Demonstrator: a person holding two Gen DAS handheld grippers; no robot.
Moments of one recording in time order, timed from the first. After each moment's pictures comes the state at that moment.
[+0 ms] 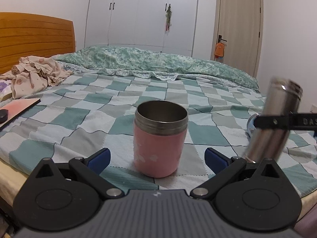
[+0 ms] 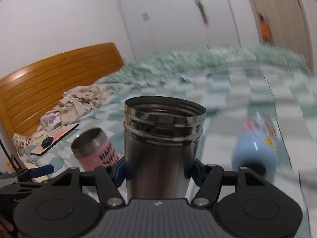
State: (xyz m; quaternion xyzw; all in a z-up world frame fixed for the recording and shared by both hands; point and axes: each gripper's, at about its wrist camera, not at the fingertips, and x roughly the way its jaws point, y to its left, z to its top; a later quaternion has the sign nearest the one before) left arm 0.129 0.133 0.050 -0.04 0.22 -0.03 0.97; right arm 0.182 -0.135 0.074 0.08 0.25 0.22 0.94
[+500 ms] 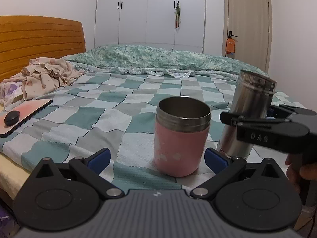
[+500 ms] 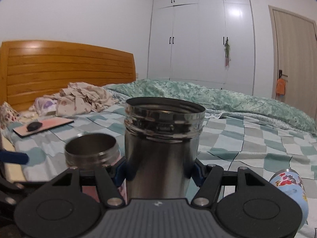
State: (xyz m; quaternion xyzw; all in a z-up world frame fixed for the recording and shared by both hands) left arm 0.136 0.145 0.043 -0.02 0.23 0.01 0.97; right arm 0.207 -0.035 0.050 -0.05 0.14 0.21 0.97
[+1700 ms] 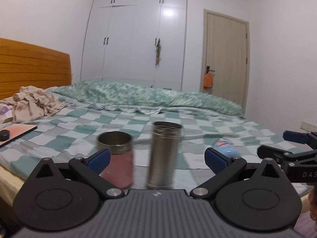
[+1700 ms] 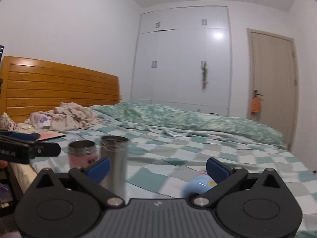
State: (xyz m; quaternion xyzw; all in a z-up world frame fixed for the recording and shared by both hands) left arm 0.042 0.035 0.079 -0.03 0.10 -0.04 0.99; right arm 0.060 -0.197 0.086 -0.05 0.07 0.16 0.98
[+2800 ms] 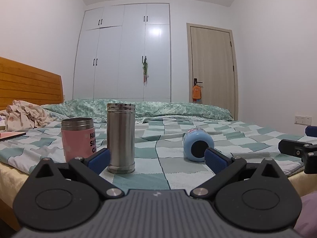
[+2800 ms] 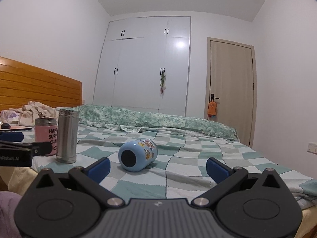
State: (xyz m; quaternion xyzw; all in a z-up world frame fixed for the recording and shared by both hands) left arm 0.010 -0.046 0.002 0.00 0.03 -0.05 1.00; right arm -0.029 -0.292 0.007 -0.04 0.03 0.05 1.00
